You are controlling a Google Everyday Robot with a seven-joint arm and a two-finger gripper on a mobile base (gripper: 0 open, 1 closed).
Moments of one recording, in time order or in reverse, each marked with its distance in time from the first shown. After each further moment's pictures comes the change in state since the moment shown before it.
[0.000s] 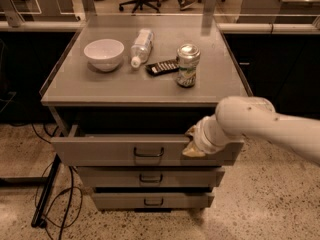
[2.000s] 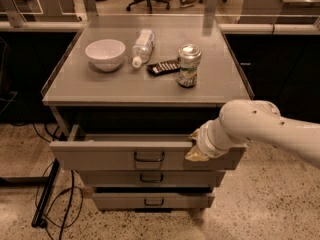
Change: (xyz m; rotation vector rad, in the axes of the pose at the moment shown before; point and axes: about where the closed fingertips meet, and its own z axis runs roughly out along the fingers) arm 0.006 0.014 -0.006 -0.012 0.009 -0.008
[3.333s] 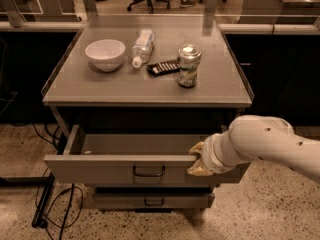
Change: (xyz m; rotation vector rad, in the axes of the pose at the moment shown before) arm 0.007 0.038 -0.014 0.011 -0.023 -0.007
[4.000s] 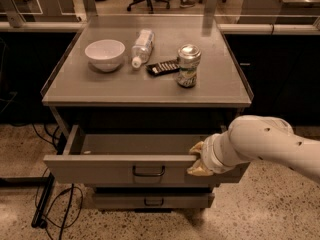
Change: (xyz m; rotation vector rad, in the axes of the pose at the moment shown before) arm 0.000 0.000 0.000 0.000 0.000 0.000
